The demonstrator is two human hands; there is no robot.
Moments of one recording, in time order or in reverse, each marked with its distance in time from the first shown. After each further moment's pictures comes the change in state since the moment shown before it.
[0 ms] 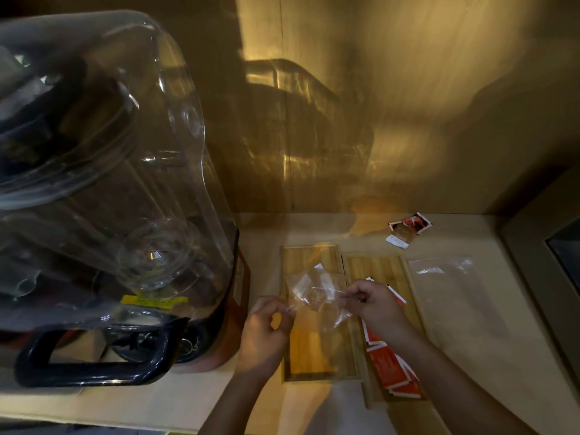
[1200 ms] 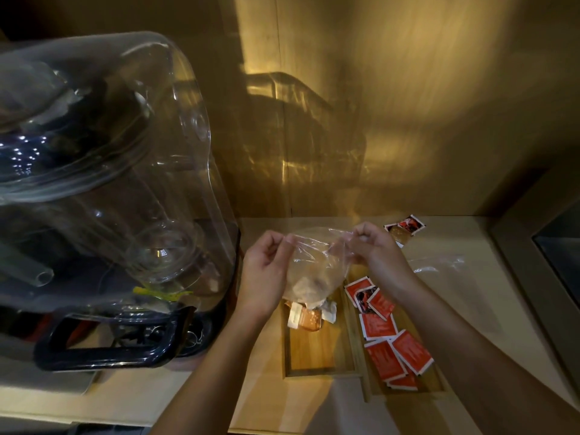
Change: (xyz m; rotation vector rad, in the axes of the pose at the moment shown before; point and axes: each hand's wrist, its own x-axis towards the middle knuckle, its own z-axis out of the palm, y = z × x) left_hand 0.031 0.079 -0.031 -0.385 0.055 0.132; right_hand -0.001 -0.087 -0.016 0.235 -0.009 -0.191
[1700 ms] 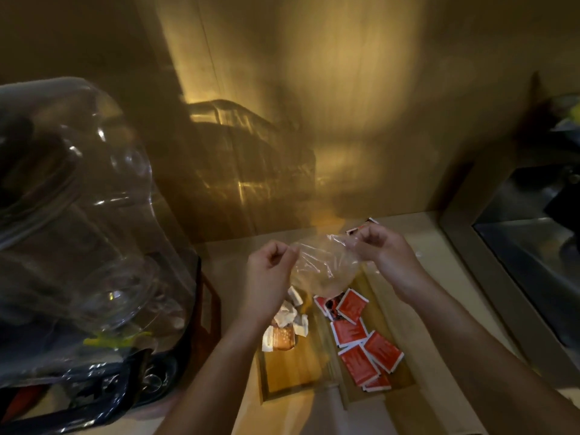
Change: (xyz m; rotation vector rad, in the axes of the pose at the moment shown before) left_hand 0.010 0.019 0.053 0.018 -0.141 -0.042; right_hand -0.020 -0.017 -0.064 -0.120 0.214 -0.054
